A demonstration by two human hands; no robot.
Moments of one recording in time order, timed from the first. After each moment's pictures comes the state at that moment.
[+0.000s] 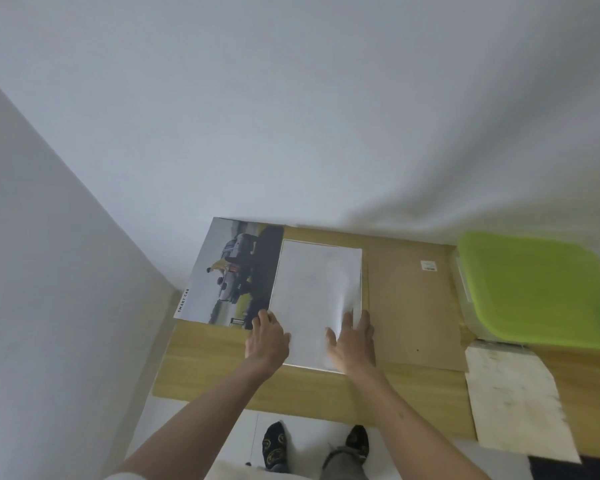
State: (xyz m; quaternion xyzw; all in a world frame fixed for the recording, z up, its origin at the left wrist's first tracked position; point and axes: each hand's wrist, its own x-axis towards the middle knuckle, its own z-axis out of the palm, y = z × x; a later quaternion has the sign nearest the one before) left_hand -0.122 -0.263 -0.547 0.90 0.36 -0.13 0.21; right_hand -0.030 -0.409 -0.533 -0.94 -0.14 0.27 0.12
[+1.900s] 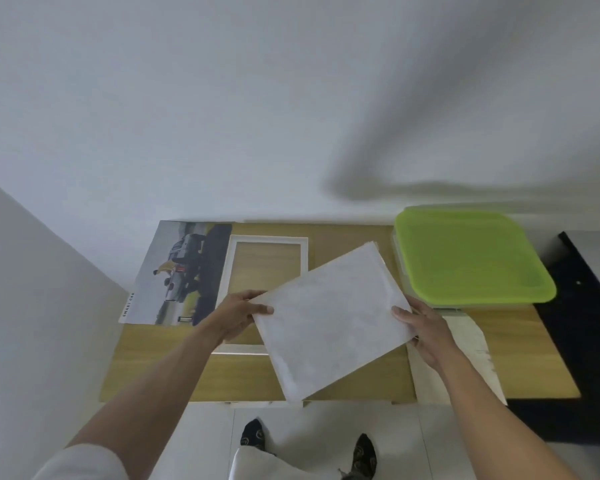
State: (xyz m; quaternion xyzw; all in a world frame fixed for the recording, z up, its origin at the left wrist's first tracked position) left_hand -0.076 -0.277 -0.495 0.51 0.35 -0.11 0.78; right_hand 0.064 -0.629 -0.481 -0.68 0.13 0.30 0.66
